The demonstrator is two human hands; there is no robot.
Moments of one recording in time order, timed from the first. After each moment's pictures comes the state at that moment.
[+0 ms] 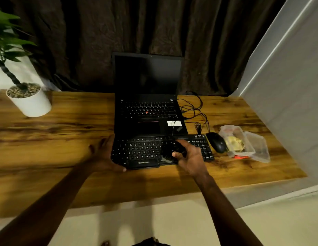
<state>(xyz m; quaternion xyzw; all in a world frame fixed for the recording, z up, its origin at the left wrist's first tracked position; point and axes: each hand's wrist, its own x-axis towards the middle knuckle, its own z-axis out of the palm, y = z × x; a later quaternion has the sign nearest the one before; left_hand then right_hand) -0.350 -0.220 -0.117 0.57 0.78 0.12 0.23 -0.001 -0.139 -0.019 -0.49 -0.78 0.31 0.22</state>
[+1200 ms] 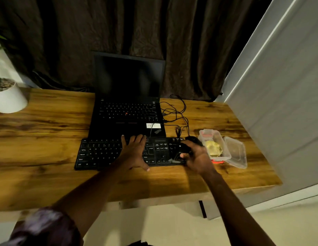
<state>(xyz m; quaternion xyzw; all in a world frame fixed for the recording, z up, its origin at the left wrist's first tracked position) -0.145 -0.134 -0.045 0.66 0.74 -0.02 0.15 0.115 -0.082 0.000 -0.50 -0.80 0.28 0.17</state>
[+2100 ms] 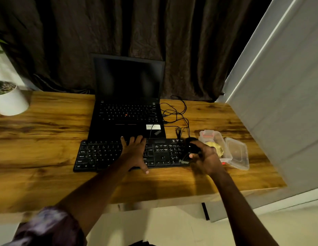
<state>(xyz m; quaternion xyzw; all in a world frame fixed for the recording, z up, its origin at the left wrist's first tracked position) -0.140 -0.125 -0.040 0.65 0.74 -0.07 0.15 0.147 -0.059 -0.007 -0.48 -0.81 0.26 0.21</state>
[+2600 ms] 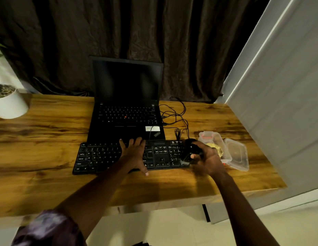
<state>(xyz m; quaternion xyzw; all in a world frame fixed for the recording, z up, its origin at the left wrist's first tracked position) -0.139 -0.124 -0.037 0.63 0.75 -0.07 0.17 0.152 -0.057 -0.002 -0.48 -0.80 0.28 0.23</state>
